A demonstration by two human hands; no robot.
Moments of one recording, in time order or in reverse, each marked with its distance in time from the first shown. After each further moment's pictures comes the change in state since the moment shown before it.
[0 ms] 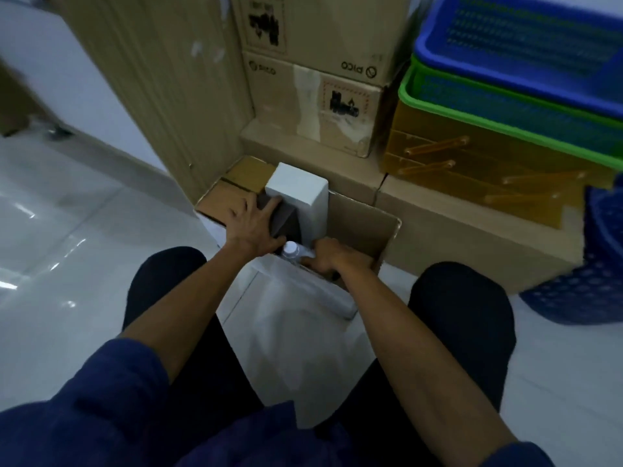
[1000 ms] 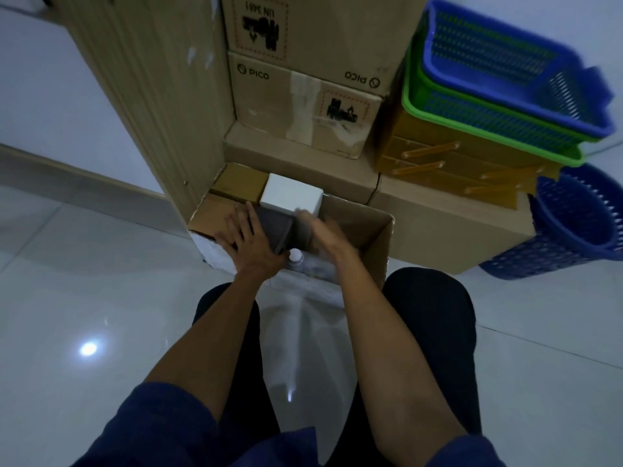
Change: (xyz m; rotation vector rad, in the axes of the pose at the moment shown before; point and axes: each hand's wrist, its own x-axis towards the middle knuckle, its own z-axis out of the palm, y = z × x) left_hand -0.002 -0.022 0.035 -0.545 -0.102 -0.121; right_hand 0.005 -0.066 -0.018 1.186 0.346 0.282
